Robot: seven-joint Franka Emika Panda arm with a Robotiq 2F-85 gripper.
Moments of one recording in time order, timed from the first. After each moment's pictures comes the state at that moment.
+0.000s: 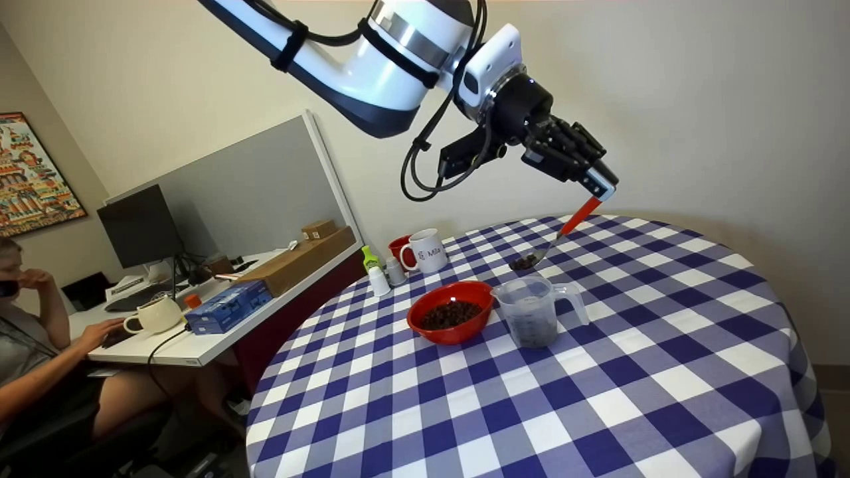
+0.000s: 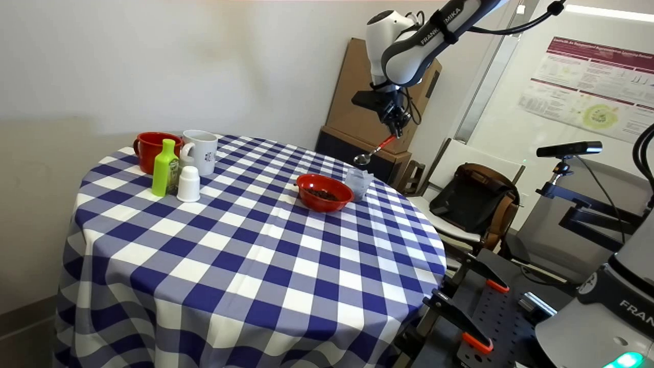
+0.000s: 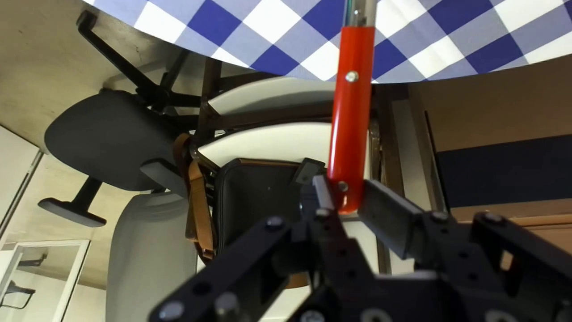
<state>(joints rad) -0.06 0.46 -0.30 -1.85 -0.75 2.22 1.93</state>
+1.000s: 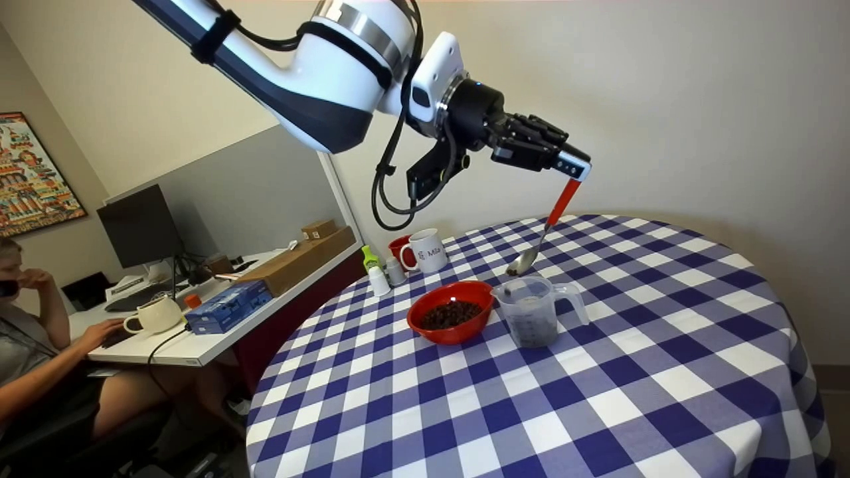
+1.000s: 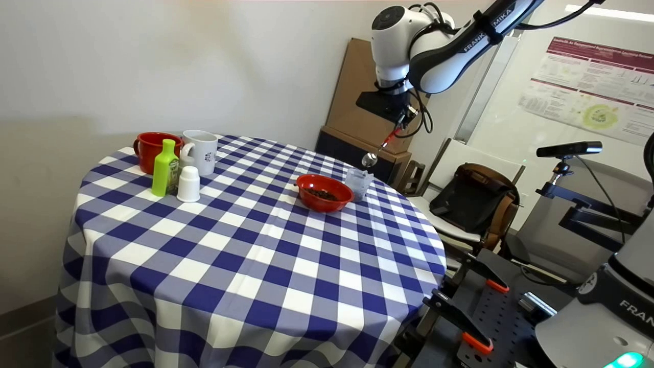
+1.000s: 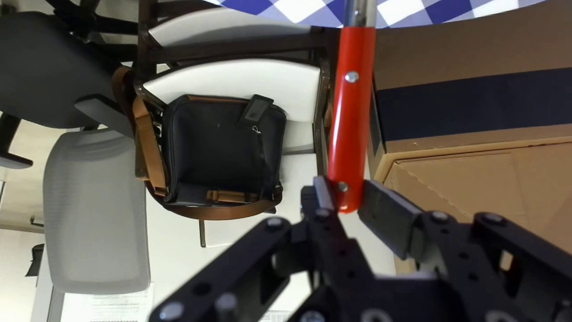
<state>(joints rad) -0.05 0.29 -0.23 -2.08 -1.20 2.27 2.22</state>
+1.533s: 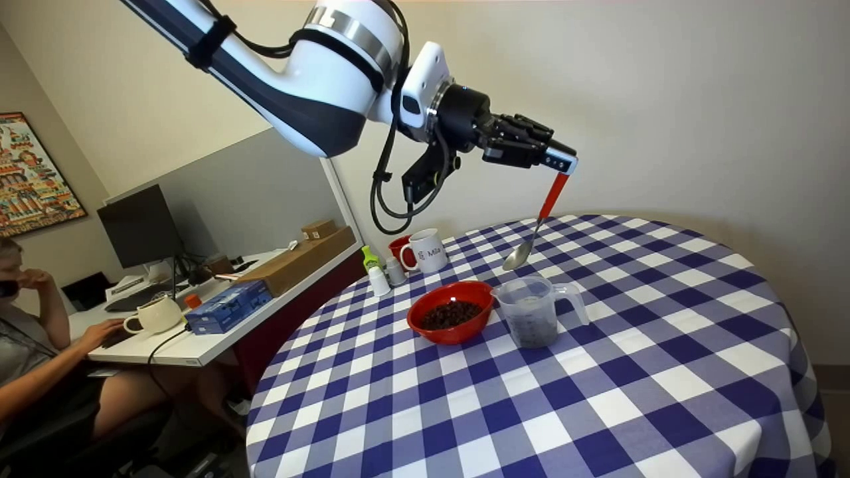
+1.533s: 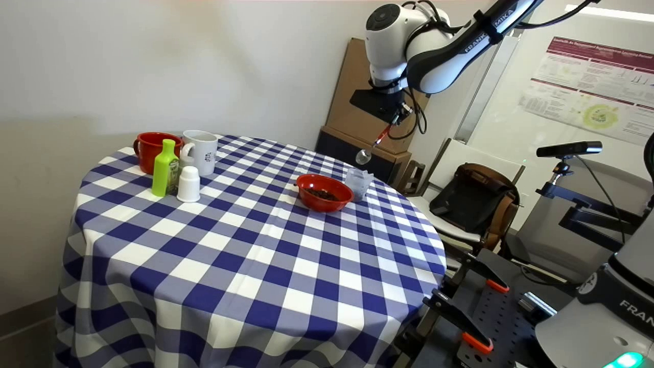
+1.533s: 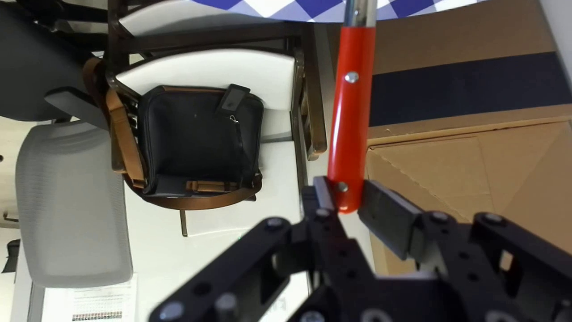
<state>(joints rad) -0.06 0.29 -0.19 -2.08 -1.28 2.26 2.30</state>
